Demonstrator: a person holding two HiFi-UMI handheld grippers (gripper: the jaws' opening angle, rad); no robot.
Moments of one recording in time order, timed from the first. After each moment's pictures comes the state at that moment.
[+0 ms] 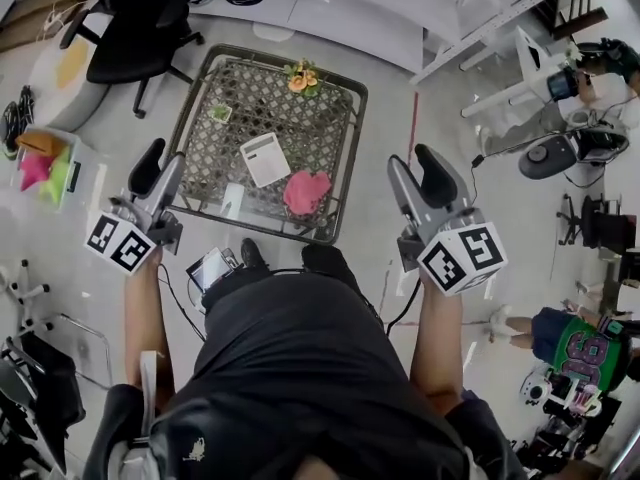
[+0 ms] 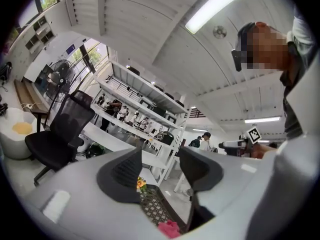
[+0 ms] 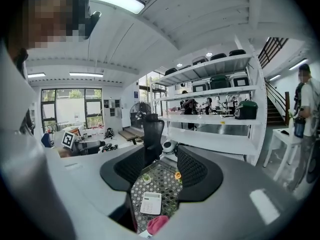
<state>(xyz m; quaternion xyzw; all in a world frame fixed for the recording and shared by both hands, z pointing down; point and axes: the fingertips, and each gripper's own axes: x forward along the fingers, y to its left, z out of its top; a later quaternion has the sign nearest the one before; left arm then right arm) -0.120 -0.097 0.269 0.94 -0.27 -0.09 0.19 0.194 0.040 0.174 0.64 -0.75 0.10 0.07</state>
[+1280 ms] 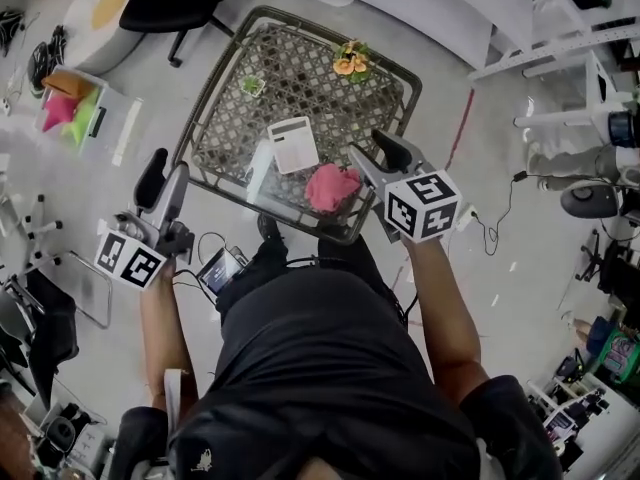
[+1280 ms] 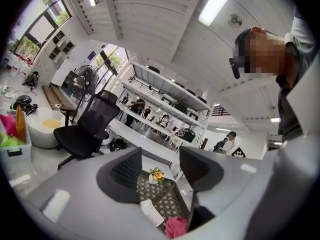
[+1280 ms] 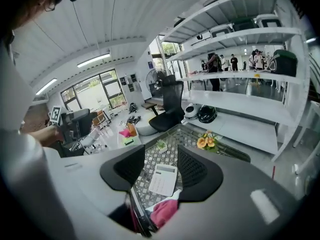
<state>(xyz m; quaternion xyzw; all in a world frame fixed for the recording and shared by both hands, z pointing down) -0.135 -0.103 0.315 0.89 -0.40 -0.05 0.23 0.171 -0.080 0.375 0.49 -0.81 0.27 0.18</state>
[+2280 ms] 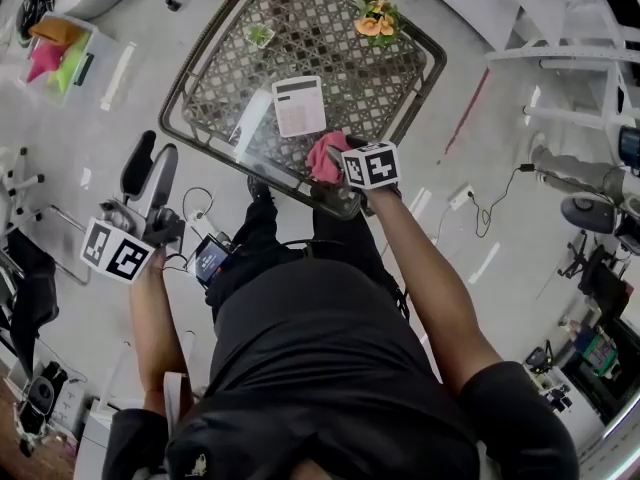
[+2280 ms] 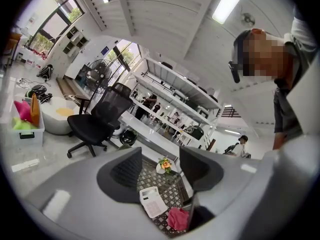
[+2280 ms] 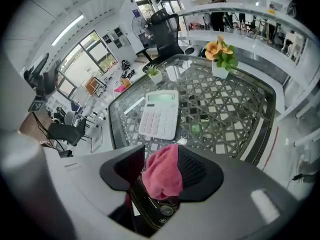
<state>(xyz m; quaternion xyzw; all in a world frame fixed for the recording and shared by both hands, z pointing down) -0.164 -0.083 0.380 0.85 -0.43 -0.04 0.29 0.142 -0.018 0.643 0.39 -0.71 0.44 0.38</state>
